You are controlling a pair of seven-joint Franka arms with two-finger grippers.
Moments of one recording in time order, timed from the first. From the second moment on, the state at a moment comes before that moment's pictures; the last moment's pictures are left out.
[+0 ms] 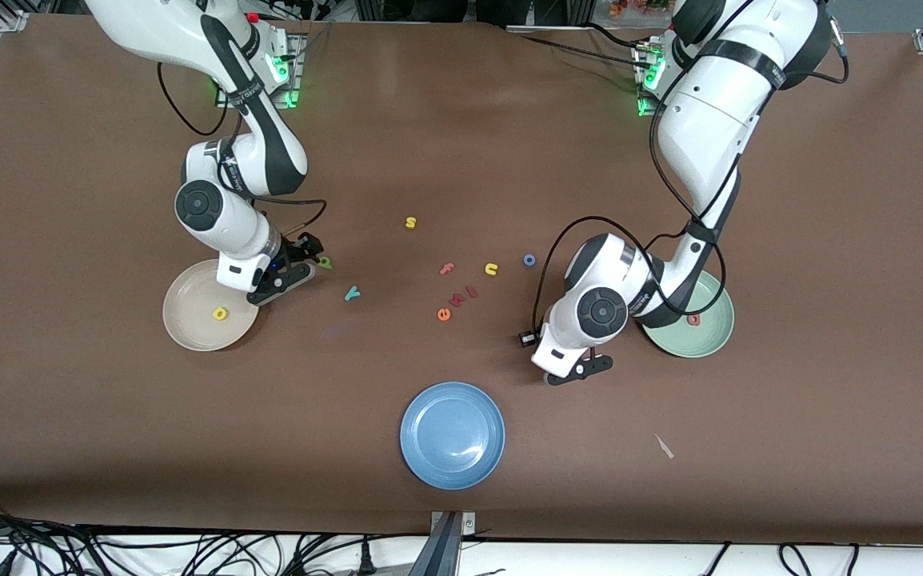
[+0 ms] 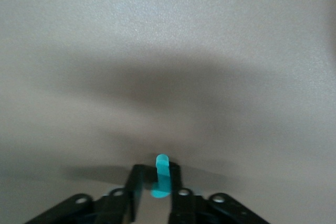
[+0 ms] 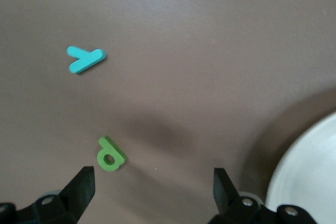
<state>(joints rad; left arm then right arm) -0.30 0.94 -0.22 -1.31 0.02 2.14 -0.78 0.40 0.37 -0.08 -2.18 0.18 2.50 -0.42</state>
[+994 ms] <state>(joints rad) -0.24 0.86 -0.22 -1.30 0.03 1.99 -0.68 0.42 0.36 -0.04 -2.26 0.18 2.63 -0.78</state>
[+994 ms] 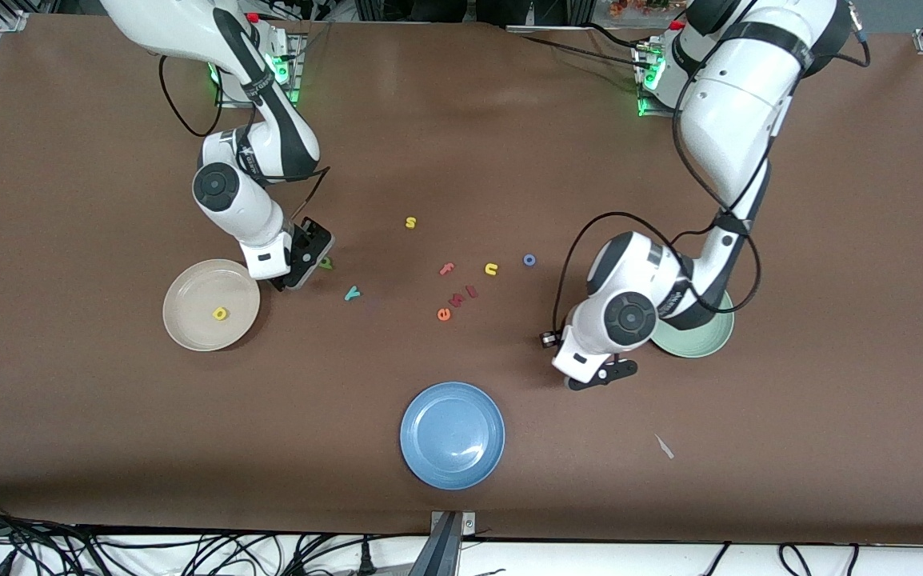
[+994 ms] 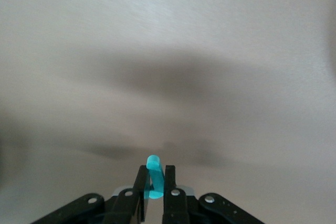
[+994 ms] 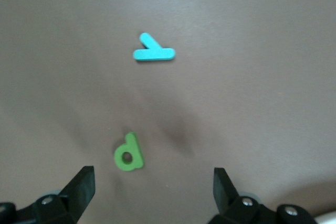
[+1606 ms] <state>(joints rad) -0.02 0.78 -0.21 -1.34 0.03 1.81 -0.32 0.45 0.36 -0.04 -2.27 0.02 2.63 -0.85</state>
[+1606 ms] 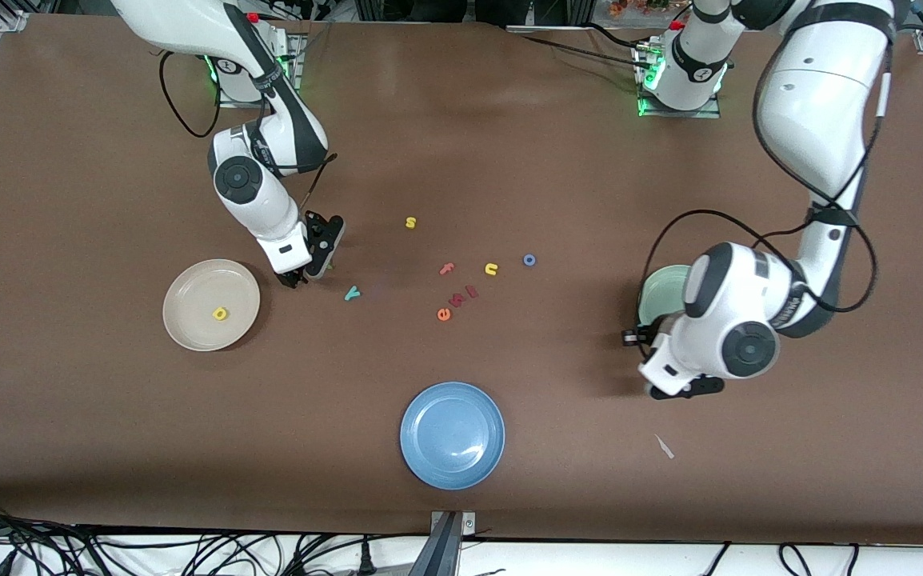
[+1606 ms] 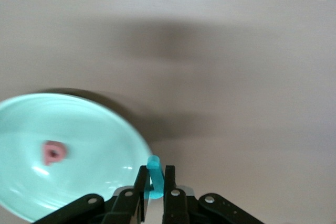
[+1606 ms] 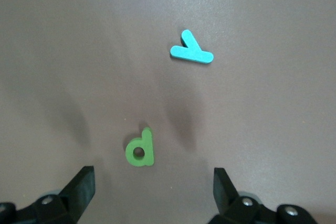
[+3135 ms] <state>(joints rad) 0.06 0.66 -0.33 -1.48 0.03 1.78 -0.27 0.47 0.41 -0.03 -2.27 -0.04 2.68 -0.86</state>
